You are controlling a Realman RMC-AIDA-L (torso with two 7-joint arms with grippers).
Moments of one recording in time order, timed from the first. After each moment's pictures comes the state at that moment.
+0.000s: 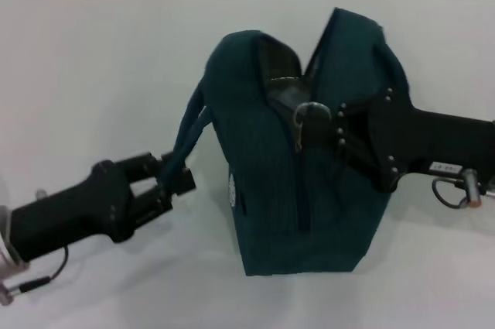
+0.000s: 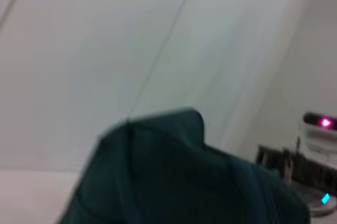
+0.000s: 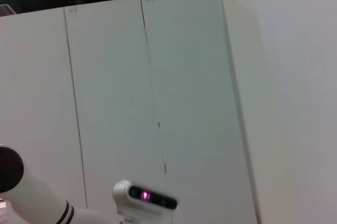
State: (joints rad) left arm -0.24 -2.05 0.78 0.43 1.62 1.81 -1.20; right arm 0.51 2.02 -1.46 -0.56 -1.10 -1.62 1.08
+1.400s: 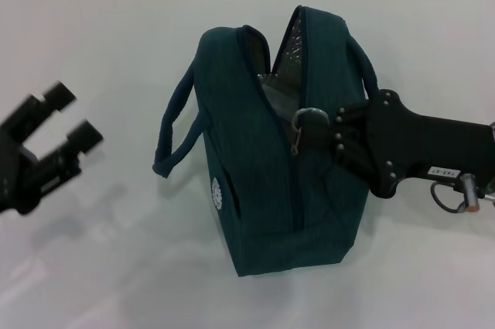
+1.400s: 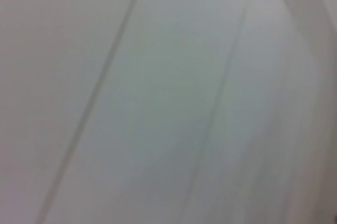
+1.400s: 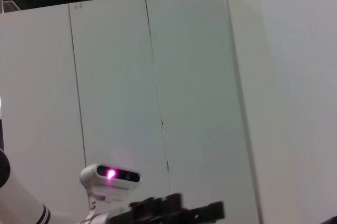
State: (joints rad) left arm -0.12 -2.07 0.59 0.47 1.47 1.97 -1.12; right arm 0.51 2.02 -1.47 -0.54 -1.10 -1.62 1.06
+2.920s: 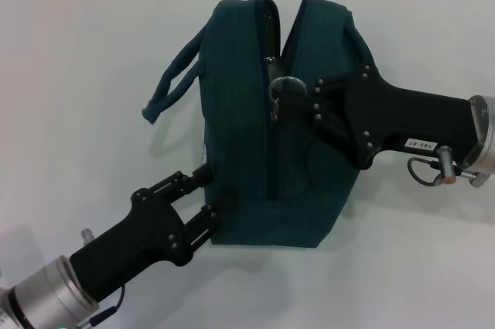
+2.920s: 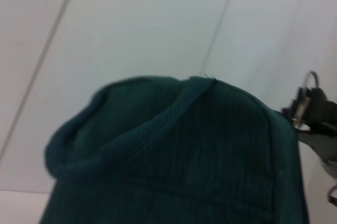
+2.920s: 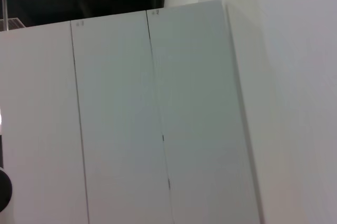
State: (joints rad) left arm -0.27 -2.10 0.80 -0.02 1.47 1.70 -0.66; right arm 0.59 2.03 -1.54 -0.49 -0.98 -1.59 1.05
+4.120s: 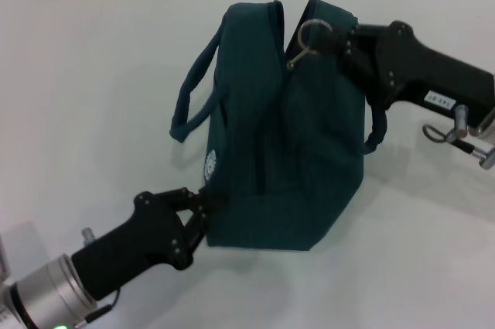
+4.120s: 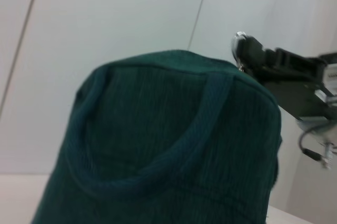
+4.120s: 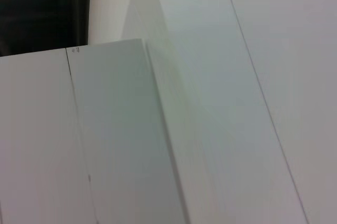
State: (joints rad) left arm -0.27 -2.09 0.85 0.01 1.46 1.65 -0.63; right arm 0.56 2.02 -1.55 -0.47 -0.79 -1.50 1.08
